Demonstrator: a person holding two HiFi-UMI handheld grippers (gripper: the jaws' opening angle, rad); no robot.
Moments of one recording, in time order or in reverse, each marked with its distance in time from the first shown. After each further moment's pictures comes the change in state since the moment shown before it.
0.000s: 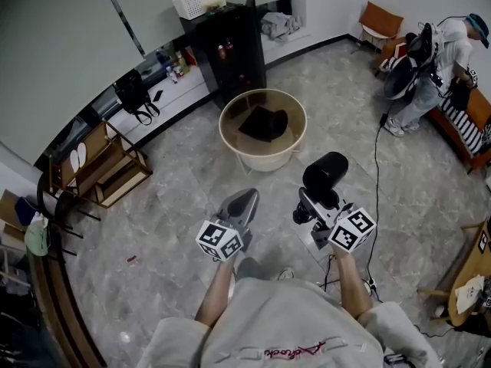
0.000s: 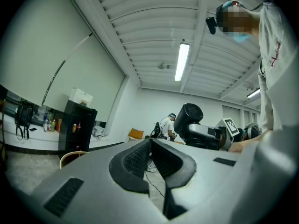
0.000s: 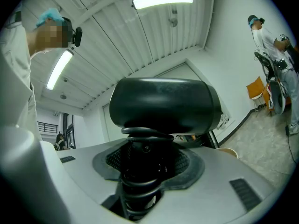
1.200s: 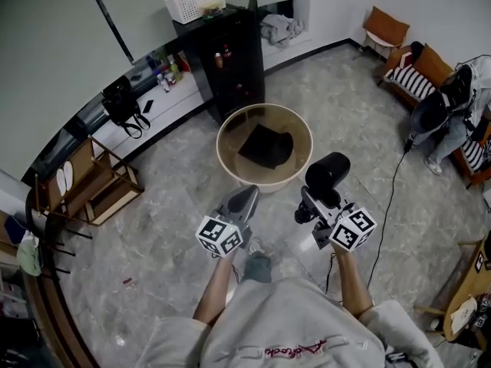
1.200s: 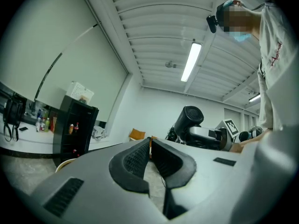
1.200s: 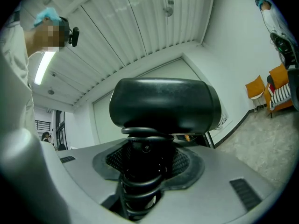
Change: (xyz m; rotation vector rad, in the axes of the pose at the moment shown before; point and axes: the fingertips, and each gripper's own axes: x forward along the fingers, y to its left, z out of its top) left arm 0.127 0.178 0.020 -0.031 -0.001 -0.037; right arm 0.166 -0.133 0.002 -0.010 0.044 -0.067
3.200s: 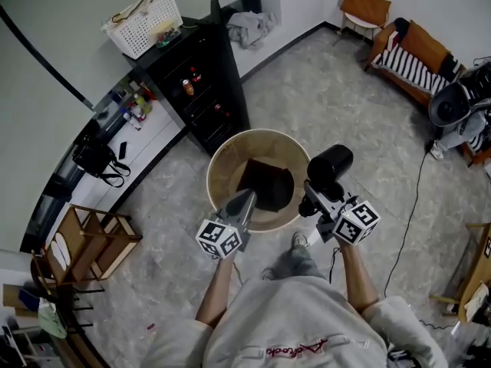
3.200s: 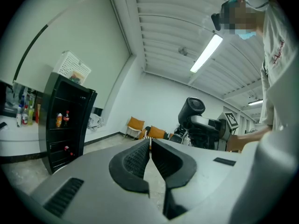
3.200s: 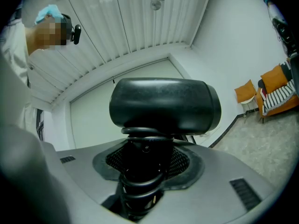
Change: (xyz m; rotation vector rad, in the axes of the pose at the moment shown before) left arm 0.220 0.228 0.000 -0.071 0.171 -0.095; right arm 0.203 -0.220 0.056 0.012 -0.036 -0.180
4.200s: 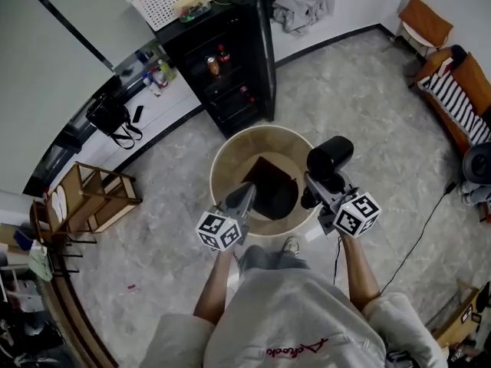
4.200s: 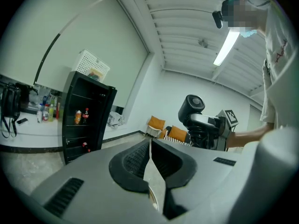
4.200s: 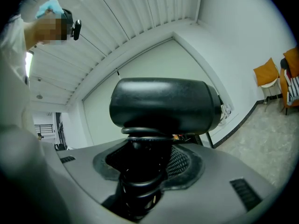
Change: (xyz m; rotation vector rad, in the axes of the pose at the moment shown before) left arm 0.091 0.070 -0.008 -0.064 0.010 0.275; right arm 0.108 -0.122 0.002 0.040 0.185 0.213
